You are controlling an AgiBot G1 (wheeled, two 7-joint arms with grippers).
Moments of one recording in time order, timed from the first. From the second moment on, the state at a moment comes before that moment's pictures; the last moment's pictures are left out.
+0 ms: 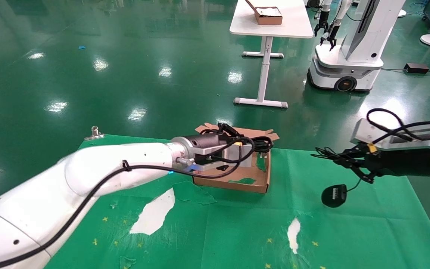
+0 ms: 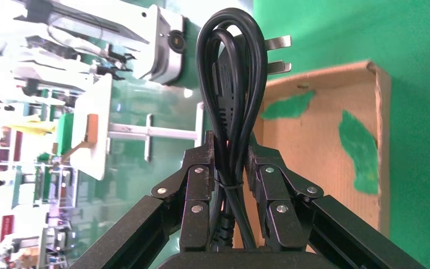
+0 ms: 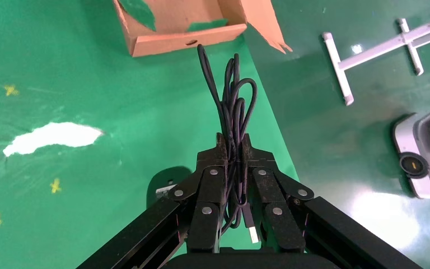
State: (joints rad) left arm -1.60 1.38 0.96 -0.67 1.64 0.60 0.32; right arm 1.62 -0.78 -0.60 0.87 -1.78 -1.23 0.21
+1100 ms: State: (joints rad) left arm -1.67 1.37 1.29 -0.51 1.29 0.47 0.31; right arm 1.64 -0.84 -0.60 0.91 -1.77 -1.23 0.22
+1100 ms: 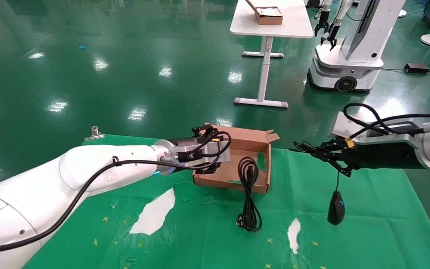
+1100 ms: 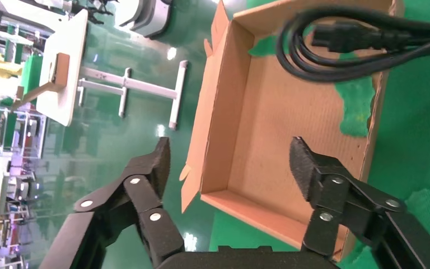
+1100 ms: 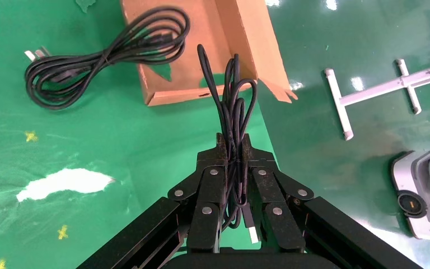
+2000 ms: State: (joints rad) left arm -1.69 1.21 1.29 -0.43 1.20 0.57 0.26; right arm 1.79 -1.20 -0.61 0.50 -1.72 -1.08 -0.15
